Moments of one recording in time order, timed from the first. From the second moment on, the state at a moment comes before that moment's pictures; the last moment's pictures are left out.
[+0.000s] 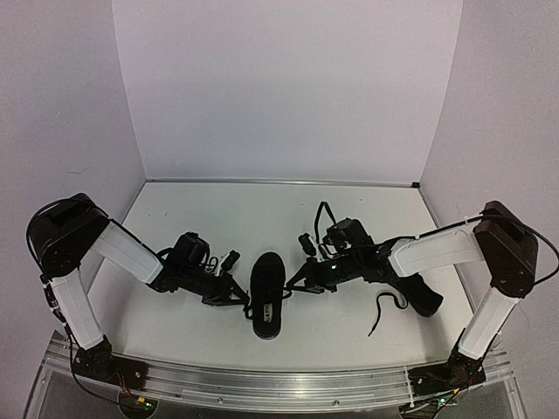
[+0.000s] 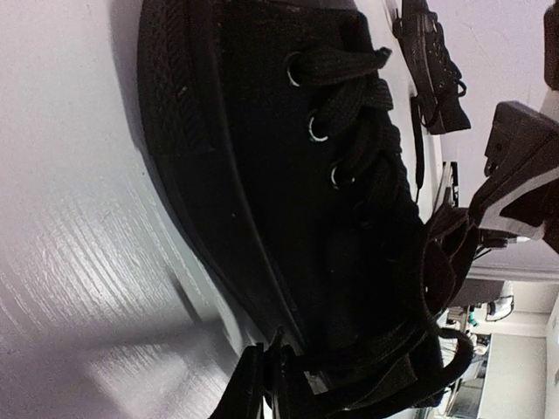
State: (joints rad) left arm -0.70 1.79 0.63 0.38 0.69 -0.68; right arm 0.84 1.74 0.89 0.14 -0.47 0.75
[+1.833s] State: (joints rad) left arm -0.43 1.25 0.61 -0.28 0.00 -0.71; right arm 0.74 1.23 0.51 -0.24 0.16 0.91
